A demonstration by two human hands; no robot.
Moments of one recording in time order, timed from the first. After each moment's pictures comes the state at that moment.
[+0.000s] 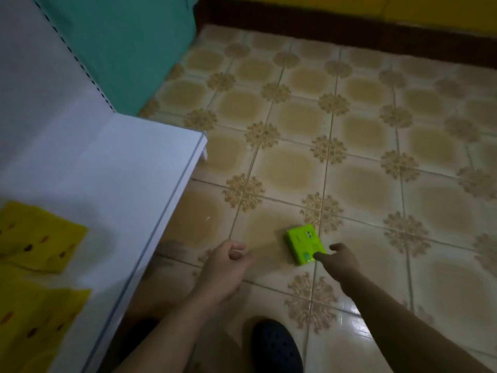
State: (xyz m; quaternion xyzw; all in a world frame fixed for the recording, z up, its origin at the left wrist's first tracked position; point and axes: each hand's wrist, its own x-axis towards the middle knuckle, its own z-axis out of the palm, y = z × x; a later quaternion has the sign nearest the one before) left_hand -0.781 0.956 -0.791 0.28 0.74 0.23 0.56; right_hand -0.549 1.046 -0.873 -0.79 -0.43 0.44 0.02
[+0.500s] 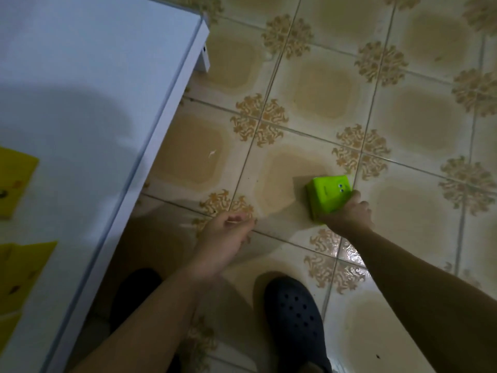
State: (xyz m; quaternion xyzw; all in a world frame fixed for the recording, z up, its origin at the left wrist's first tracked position) left_hand -0.814 0.943 -0.904 0.17 0.74 0.22 0.61; right_hand -0.572 1.068 -1.016 -0.78 -0.54 0.30 -0.13
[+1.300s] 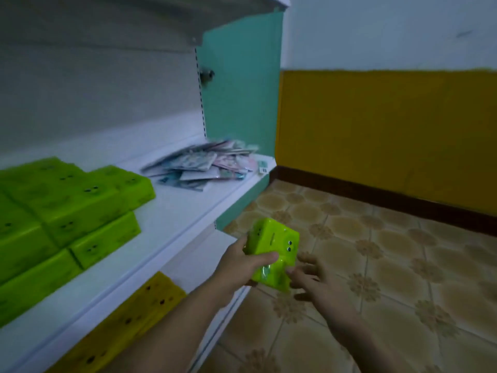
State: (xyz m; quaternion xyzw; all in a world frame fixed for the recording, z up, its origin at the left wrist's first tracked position) left_hand -0.833 0.858 -0.444 0.34 0.67 0.52 0.41; right_hand -0.666 0.920 -0.473 -0.39 -0.63 0.59 0.31
